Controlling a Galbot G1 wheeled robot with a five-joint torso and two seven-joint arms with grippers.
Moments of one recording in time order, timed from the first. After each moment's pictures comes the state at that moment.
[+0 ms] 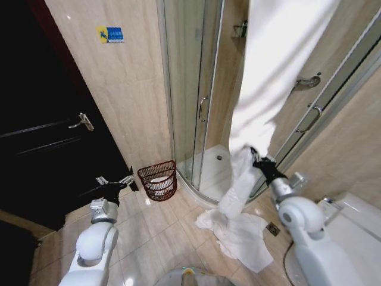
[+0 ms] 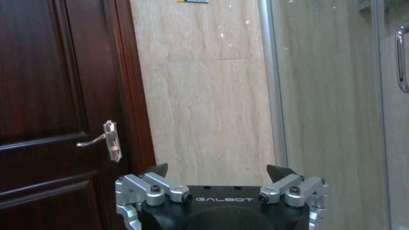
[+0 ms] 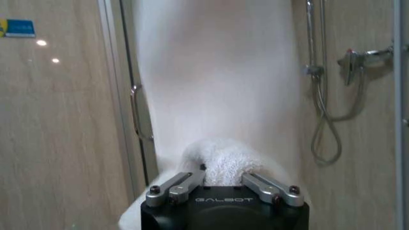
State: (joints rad) left arm 1.52 -1.37 -0.75 -2.21 -0.13 0.16 -0.10; right arm -1.33 1.12 0.62 2.21 0.59 -0.28 0.12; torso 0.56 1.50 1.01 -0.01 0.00
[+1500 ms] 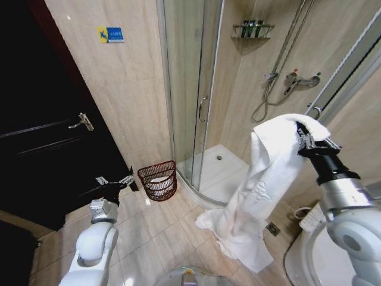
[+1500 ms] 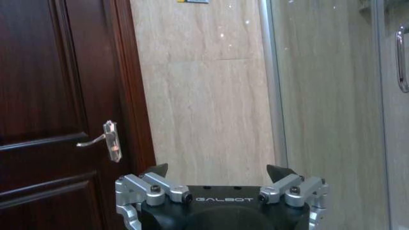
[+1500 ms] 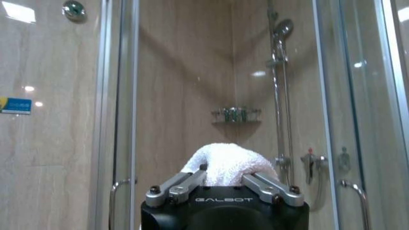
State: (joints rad) left arm 1.52 -1.37 -0.75 -2.21 -0.13 0.16 -0.10; right arm -1.40 0.99 0.97 2.50 0.81 -0.33 0.23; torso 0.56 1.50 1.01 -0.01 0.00
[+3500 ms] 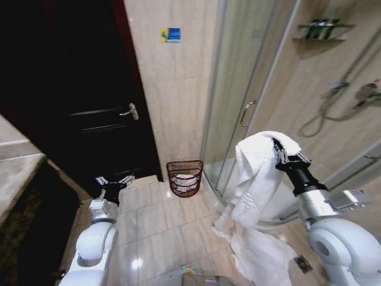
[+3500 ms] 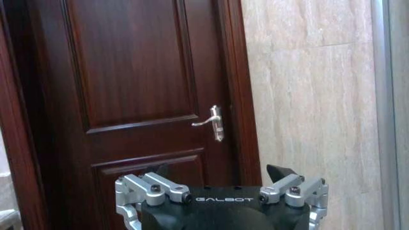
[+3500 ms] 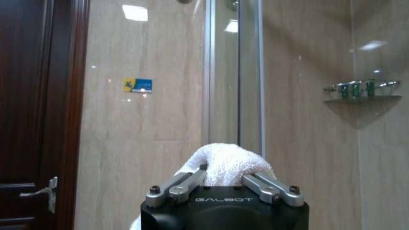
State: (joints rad) left arm 1.52 -1.37 -0.75 -2.21 -0.13 0.16 -0.10; right arm -1.45 1.10 0.83 2.50 0.59 -0.30 0.12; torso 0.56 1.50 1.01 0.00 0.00
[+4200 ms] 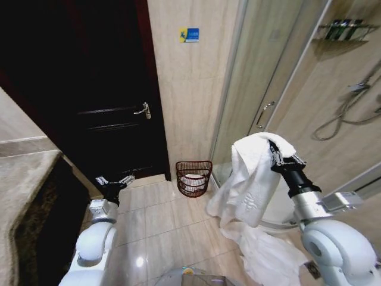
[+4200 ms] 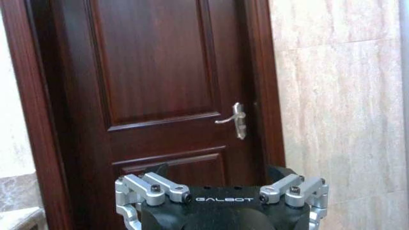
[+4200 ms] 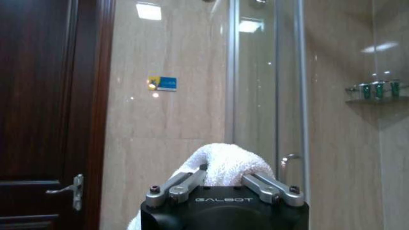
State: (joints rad) left arm 1.52 -1.37 -0.75 -2.21 -0.13 0.16 -0.10; right arm -1.46 1.12 0.79 2.50 0.53 -0.28 0.12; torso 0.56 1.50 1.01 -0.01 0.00
